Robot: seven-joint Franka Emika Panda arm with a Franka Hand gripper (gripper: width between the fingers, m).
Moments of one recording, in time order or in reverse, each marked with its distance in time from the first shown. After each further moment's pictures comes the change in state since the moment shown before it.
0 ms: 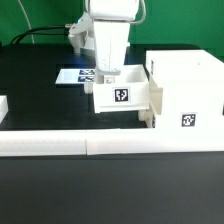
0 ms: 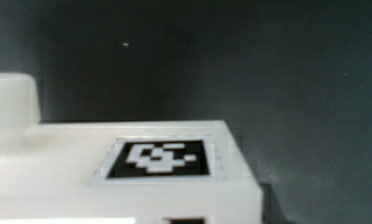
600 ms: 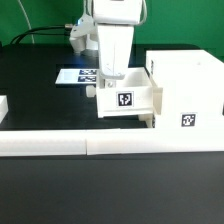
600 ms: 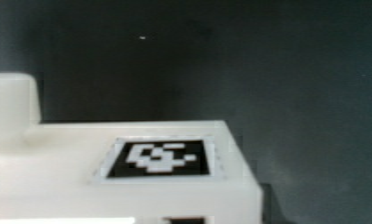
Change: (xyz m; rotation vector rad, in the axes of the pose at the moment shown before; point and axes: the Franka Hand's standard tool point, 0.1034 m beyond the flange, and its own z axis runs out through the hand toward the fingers) arm 0.003 0.008 0.003 0.007 -0.008 -0.034
